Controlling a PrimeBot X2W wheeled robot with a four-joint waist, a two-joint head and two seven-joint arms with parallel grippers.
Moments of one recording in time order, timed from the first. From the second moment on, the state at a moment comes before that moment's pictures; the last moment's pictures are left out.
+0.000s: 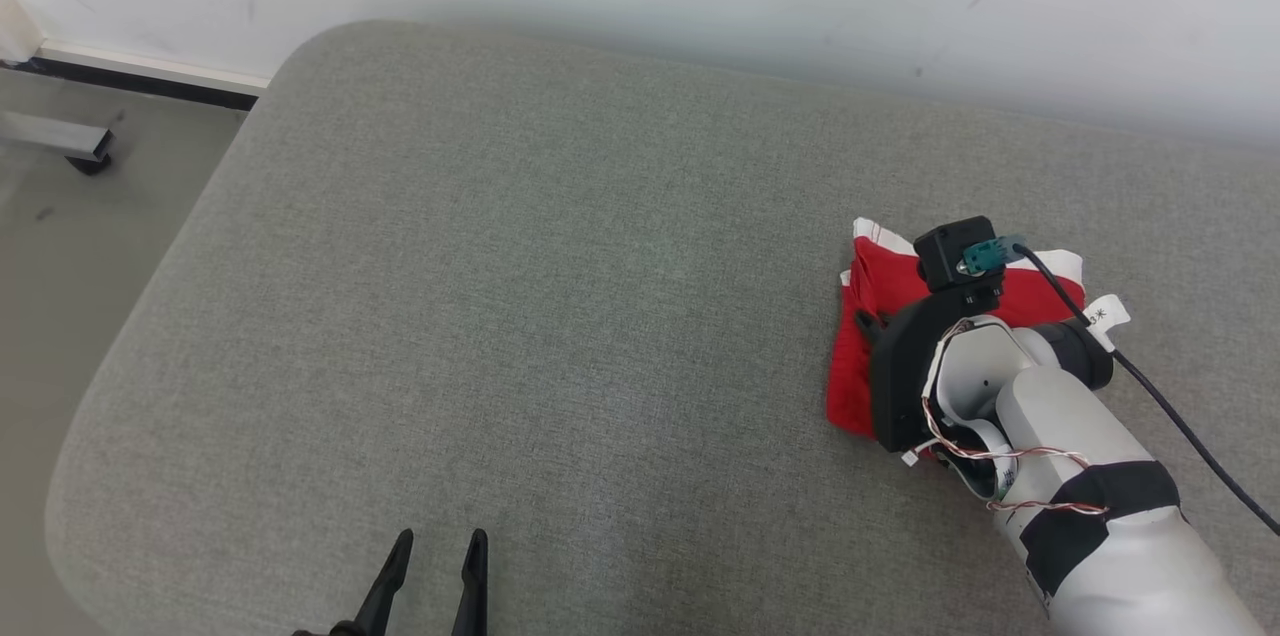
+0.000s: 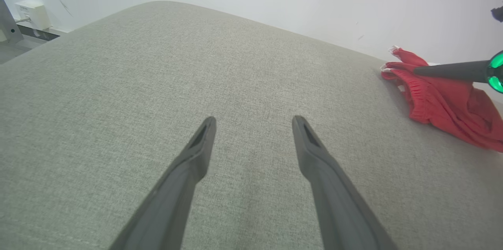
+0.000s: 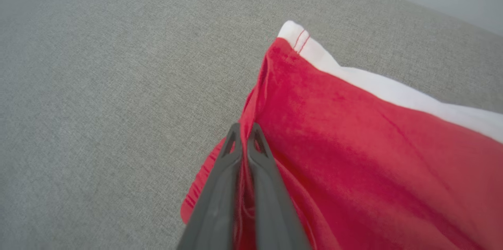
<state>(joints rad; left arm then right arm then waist) 0.05 0.05 -0.17 0.21 -0.30 -0.13 -0.26 -0.70 -0.18 0.36 0.74 0.36 0.13 0.40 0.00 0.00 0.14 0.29</state>
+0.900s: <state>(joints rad) 0.09 0.05 -0.14 0.20 -0.29 -0.13 -0.26 -0.52 -0.32 0.18 0.68 0.35 0.13 0.18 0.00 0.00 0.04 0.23</state>
